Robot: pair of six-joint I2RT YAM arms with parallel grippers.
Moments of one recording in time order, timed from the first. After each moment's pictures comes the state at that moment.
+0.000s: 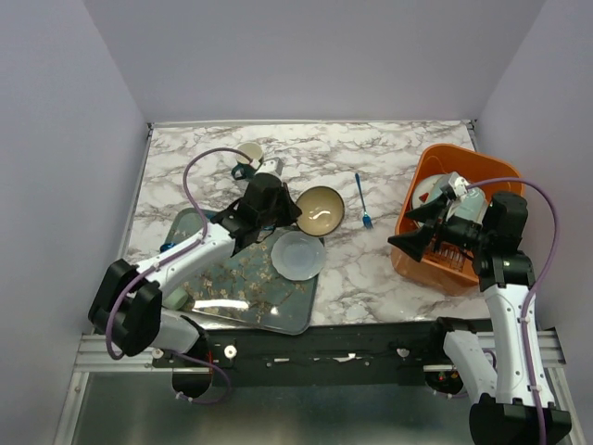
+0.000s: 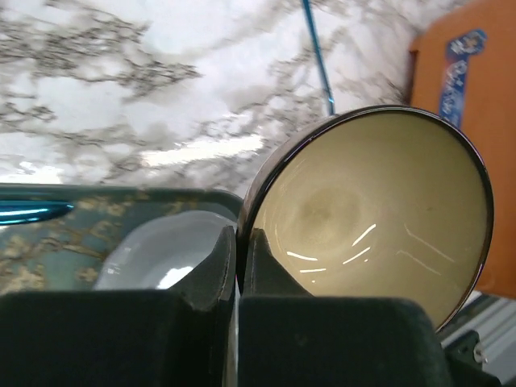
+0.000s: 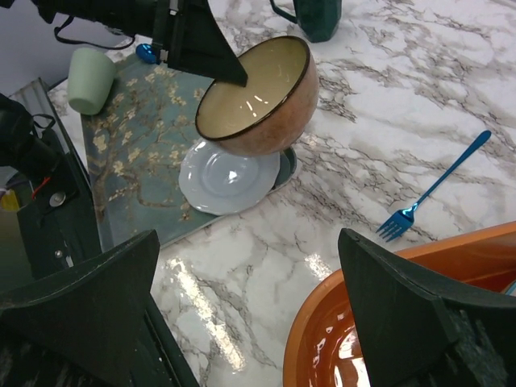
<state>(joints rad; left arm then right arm) -0.60 1.39 0.93 -0.09 -0.02 -0.69 -0.13 0.75 0.82 -0.49 -1.09 -0.20</state>
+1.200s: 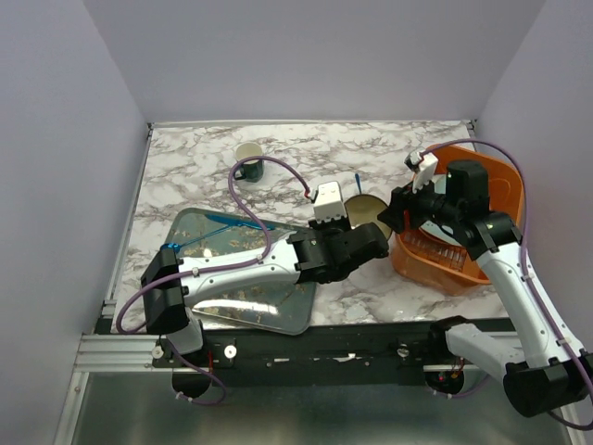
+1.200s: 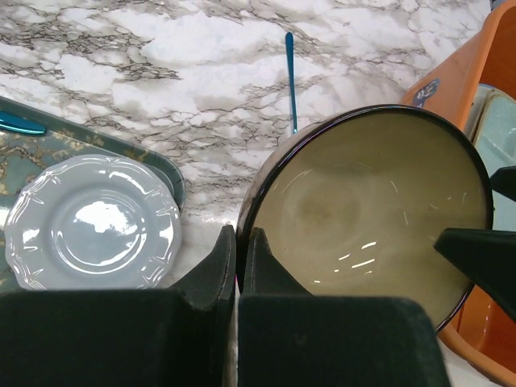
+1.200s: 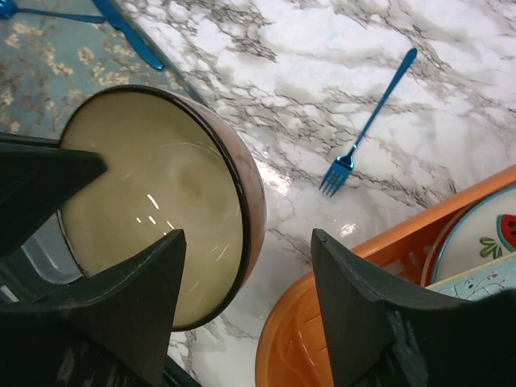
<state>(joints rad) -1.27 1.64 1.48 -0.71 -0.97 -1.19 0.24 1.00 1.08 -0.65 -0.46 -0.13</state>
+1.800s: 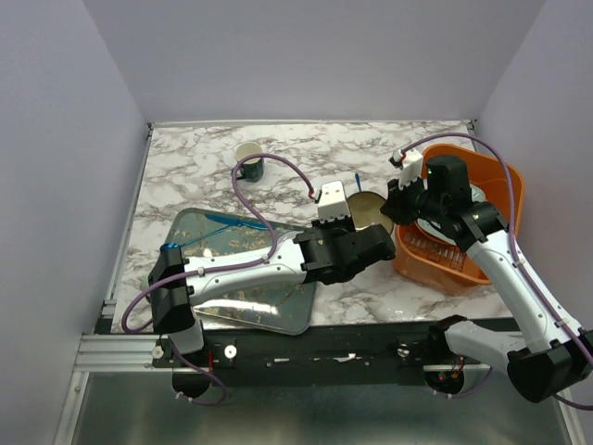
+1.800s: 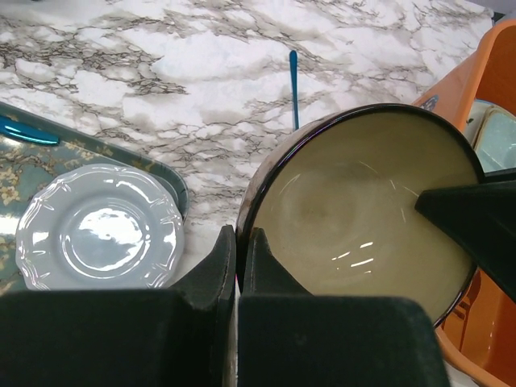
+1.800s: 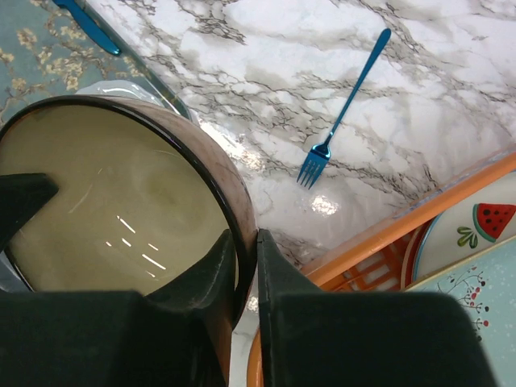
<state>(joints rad) -1.29 1.68 1.55 -0.80 -1.03 -1.22 0.37 1.08 1.13 -0.68 -0.24 -0.12</state>
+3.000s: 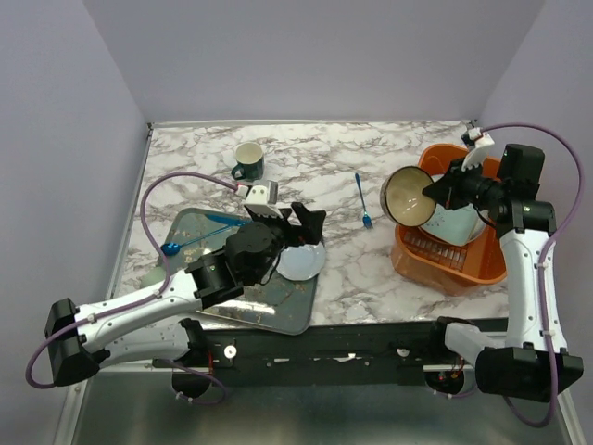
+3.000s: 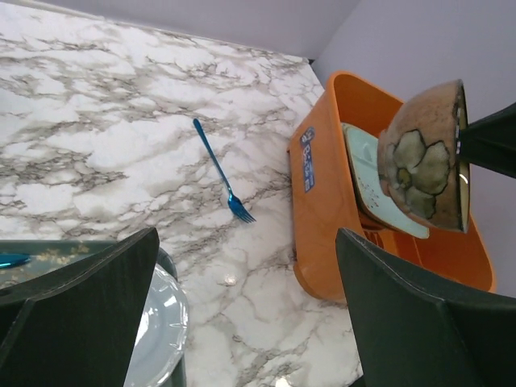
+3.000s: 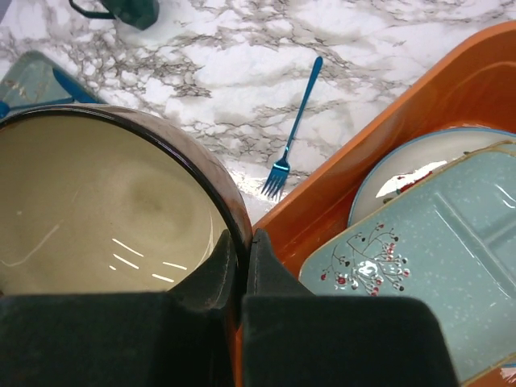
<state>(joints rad) -1.11 1.00 0.82 0.08 -0.61 -0.58 -0.13 1.07 1.22 -0.75 -0.65 -0.14</state>
